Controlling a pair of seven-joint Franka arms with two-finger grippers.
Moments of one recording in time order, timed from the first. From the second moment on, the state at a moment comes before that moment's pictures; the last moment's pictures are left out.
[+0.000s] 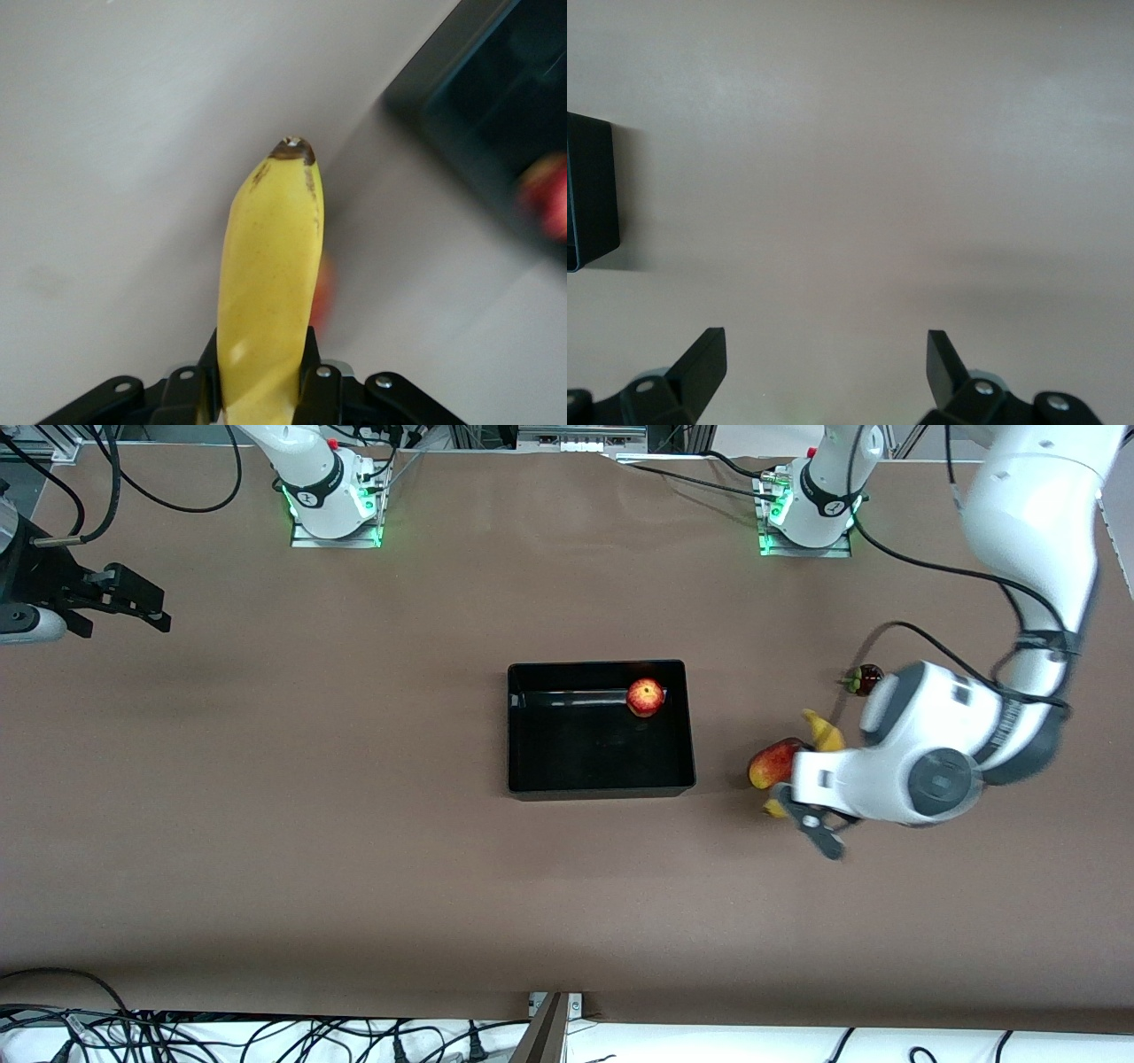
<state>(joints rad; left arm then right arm) 0.14 0.70 -0.58 -1.37 0.27 1.73 0.29 0.03 -0.03 -0.01 -1.63 0.01 1.57 -0.06</state>
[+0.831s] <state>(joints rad) -0.26 0.86 -0.55 -1.38 0.20 2.05 -0.61 0.03 -0.03 -0.01 -1.63 0.01 1.58 -0.06</state>
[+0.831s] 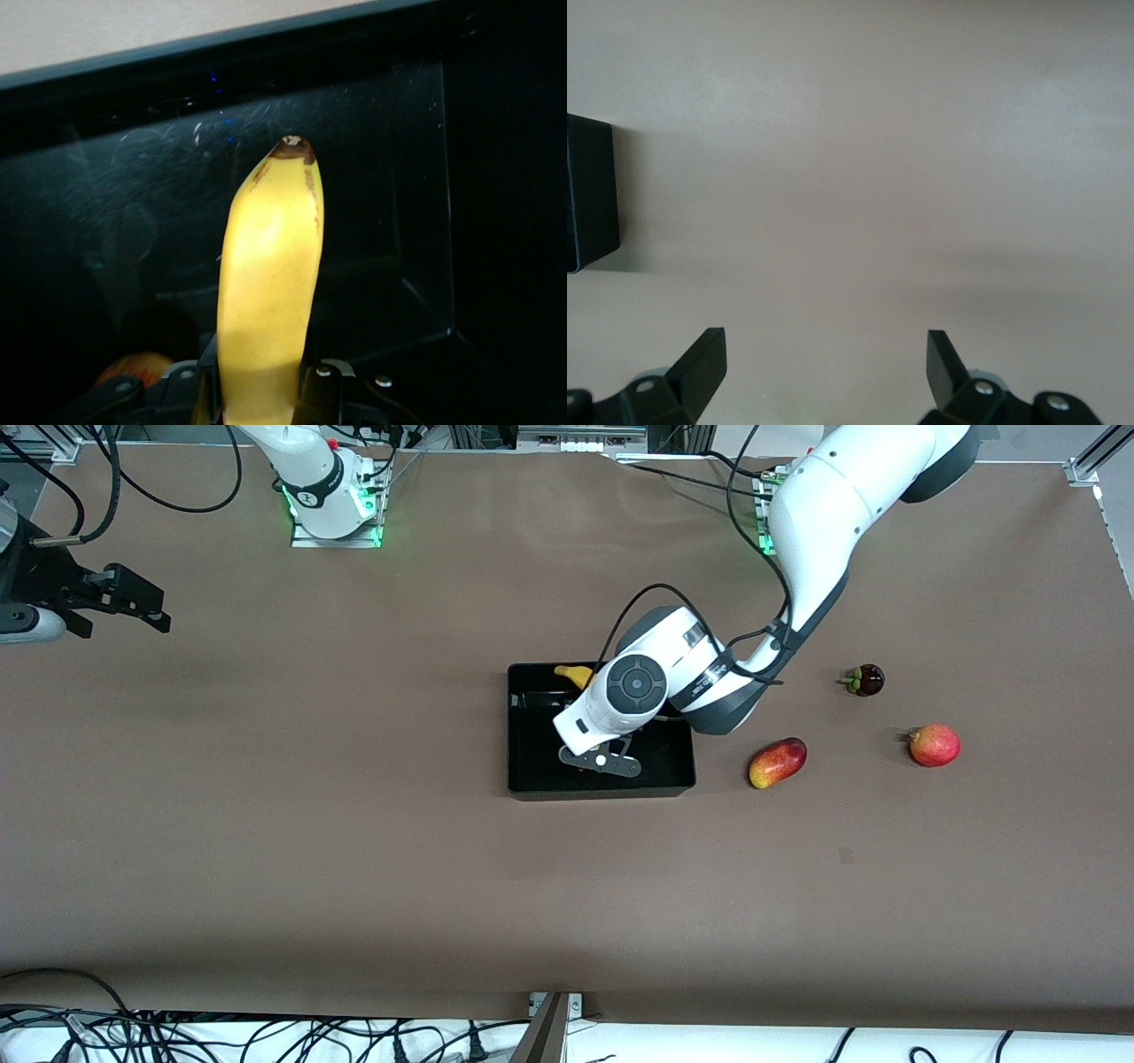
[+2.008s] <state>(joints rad) -0.22 0.56 -0.48 -1.31 0.20 1.72 -0.62 0.03 -0.03 -0.01 -1.63 0.01 1.58 -0.06</state>
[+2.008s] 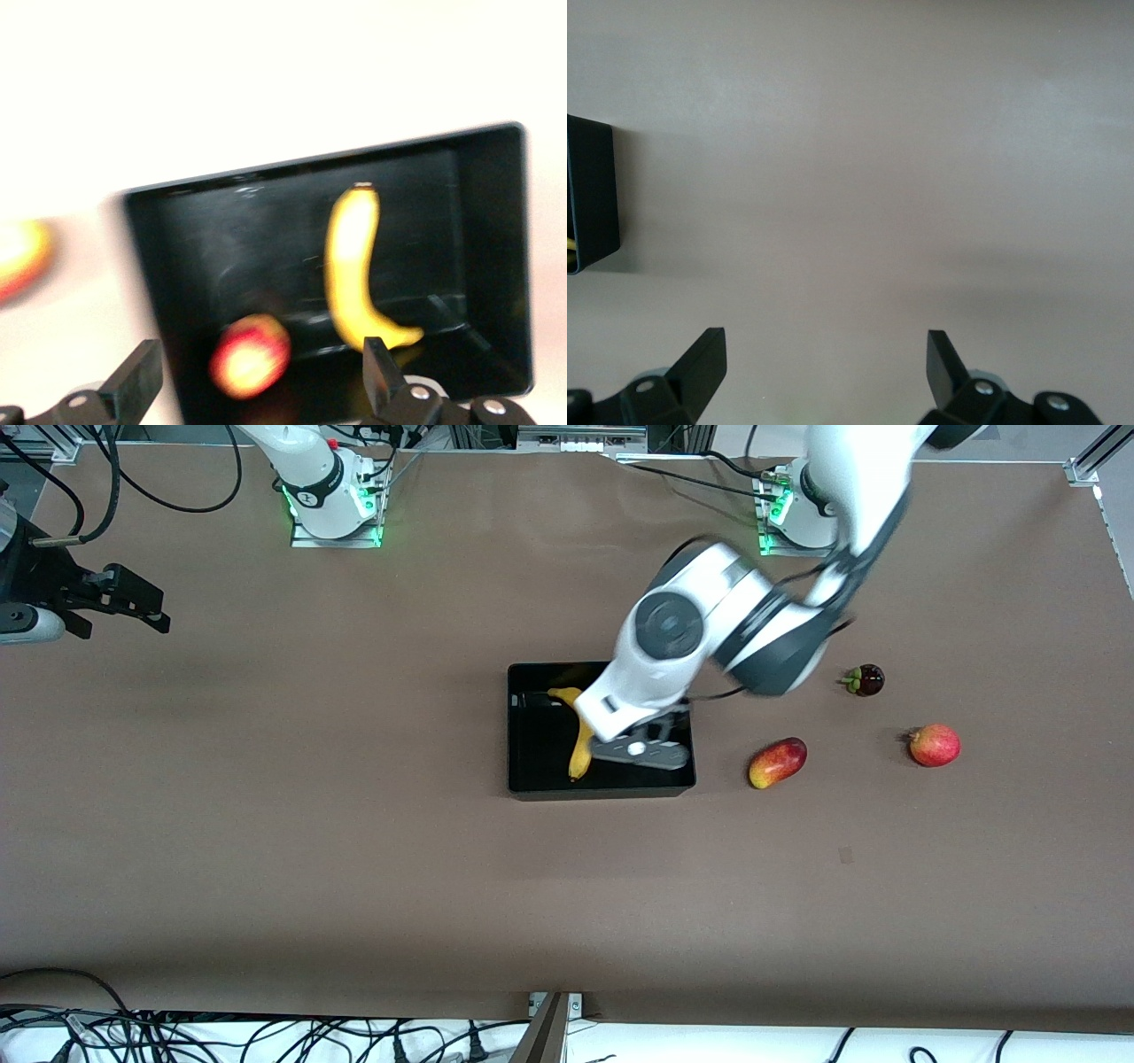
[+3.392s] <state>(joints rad) -0.06 -0.01 0.01 -1.66 0.01 1.60 -0.08 0.03 -0.03 -0.01 -1.63 0.01 1.58 -0.06</state>
